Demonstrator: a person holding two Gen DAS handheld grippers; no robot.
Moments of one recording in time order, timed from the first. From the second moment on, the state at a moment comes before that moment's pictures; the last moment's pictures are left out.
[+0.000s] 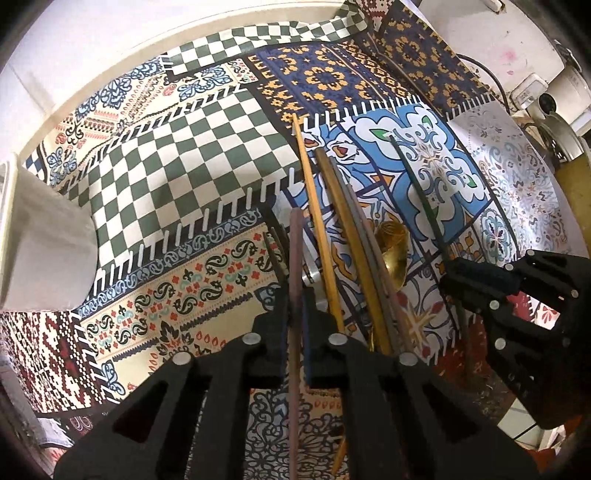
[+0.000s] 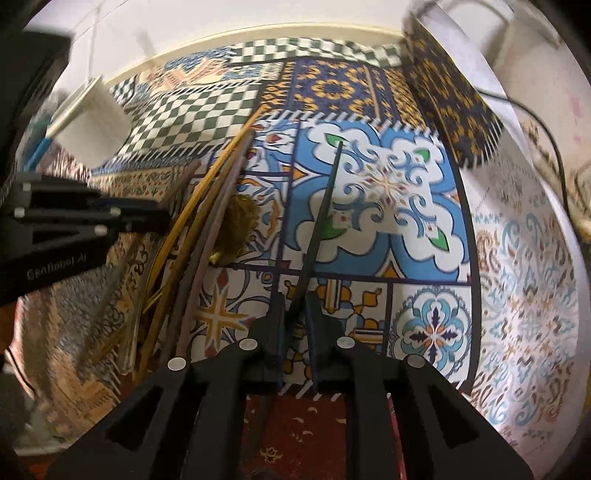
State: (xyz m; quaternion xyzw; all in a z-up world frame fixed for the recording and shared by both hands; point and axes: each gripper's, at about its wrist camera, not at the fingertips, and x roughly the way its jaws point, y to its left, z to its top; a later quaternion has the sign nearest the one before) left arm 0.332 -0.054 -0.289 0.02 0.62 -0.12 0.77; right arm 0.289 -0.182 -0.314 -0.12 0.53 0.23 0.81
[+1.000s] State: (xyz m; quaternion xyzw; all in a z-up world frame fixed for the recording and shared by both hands) left arm 0.235 -0.015 -0.198 -0.05 0.50 -0.07 0.86; right arm 0.265 -0.201 -0.259 -0.04 0.50 0.27 0.82
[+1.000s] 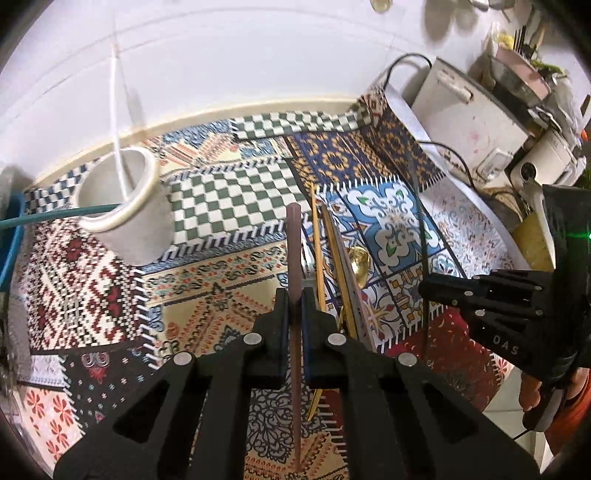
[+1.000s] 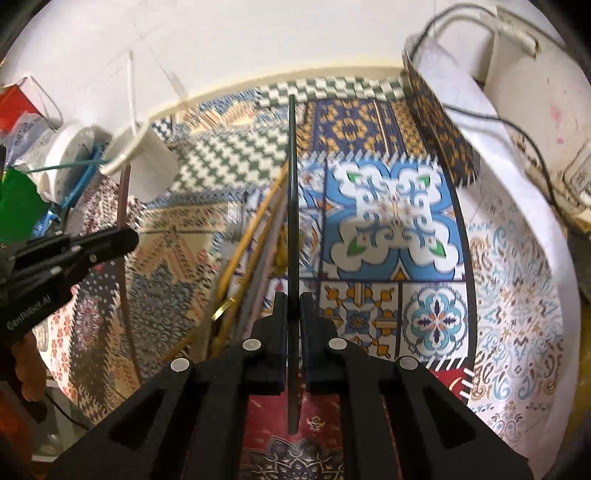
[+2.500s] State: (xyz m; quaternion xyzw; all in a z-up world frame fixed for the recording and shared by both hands) left arm 0.268 0.122 -0.038 -0.11 0.27 0.12 0.95; right arm 0.304 -0.047 -0.109 -0.05 0.30 0.45 0.84
